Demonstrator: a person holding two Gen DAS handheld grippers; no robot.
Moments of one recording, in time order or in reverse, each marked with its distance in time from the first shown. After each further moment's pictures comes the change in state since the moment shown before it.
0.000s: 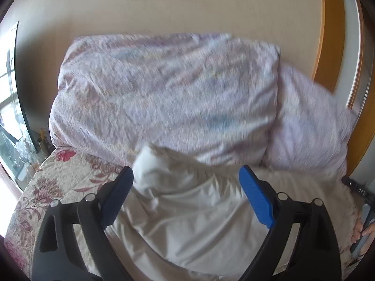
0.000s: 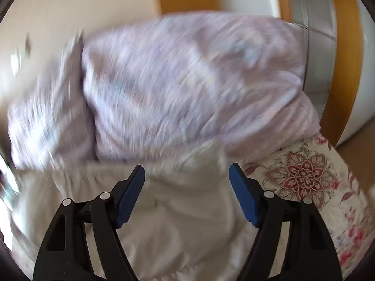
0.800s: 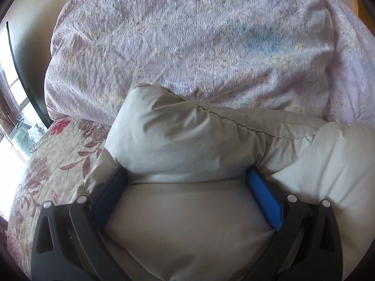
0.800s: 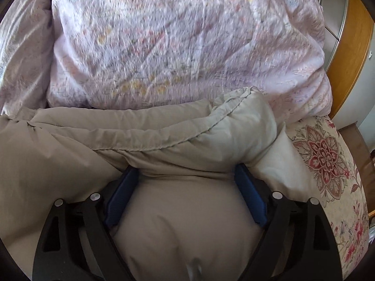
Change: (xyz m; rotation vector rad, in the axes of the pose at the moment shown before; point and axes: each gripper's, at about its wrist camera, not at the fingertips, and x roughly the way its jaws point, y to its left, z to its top) left arm 0.123 0.003 -0.043 0.034 0.222 0.209; right arm 0.098 0.022 -0.039 -0.080 0.194 -0.188
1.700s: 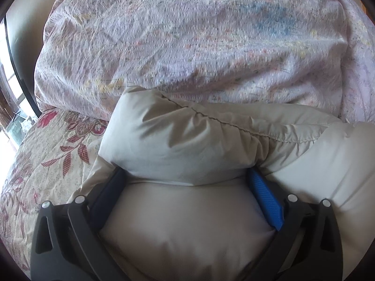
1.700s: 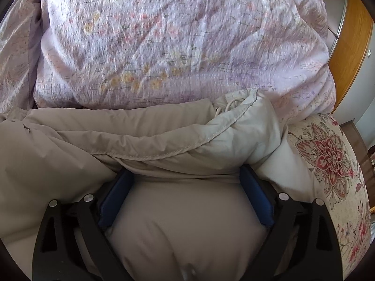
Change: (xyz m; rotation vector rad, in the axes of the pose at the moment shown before) left arm 0.038 -0.004 -0.007 -0.020 0.028 -0.009; right arm 0.036 -0.013 0.003 0.000 0.019 -0.023
